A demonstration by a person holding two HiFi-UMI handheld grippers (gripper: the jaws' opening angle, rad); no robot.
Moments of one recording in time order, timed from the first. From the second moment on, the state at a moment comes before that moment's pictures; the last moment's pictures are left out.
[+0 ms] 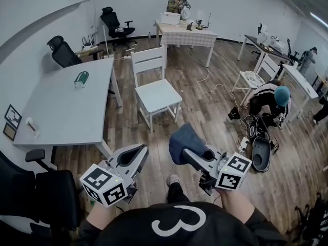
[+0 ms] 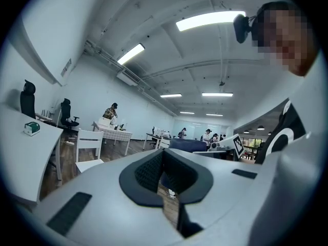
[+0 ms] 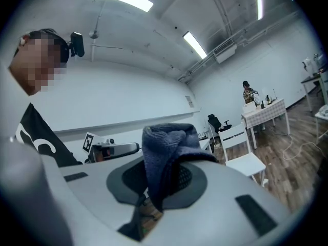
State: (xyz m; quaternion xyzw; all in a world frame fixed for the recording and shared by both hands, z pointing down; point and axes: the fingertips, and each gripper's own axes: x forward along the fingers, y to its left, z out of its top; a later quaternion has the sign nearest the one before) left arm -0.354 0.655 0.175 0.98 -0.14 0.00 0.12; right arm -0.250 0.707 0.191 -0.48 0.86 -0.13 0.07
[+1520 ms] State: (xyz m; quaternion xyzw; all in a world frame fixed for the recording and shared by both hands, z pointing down) left arm -0.076 0.234 0.251 0.96 -0.19 0.05 0.19; right arm 0.032 0.271 0.268 -0.46 0.86 -0.20 0.07
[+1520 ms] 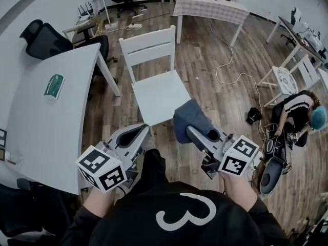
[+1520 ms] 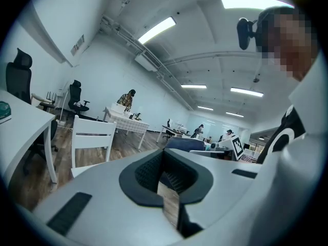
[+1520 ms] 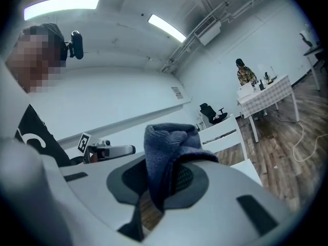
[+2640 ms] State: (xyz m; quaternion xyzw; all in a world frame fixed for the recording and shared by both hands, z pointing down) left arm -0.046 -0.150 0.308 0.93 -0.27 0.04 0.26; right arm 0.062 -0.109 0.310 -0.40 0.89 -0.22 -0.03
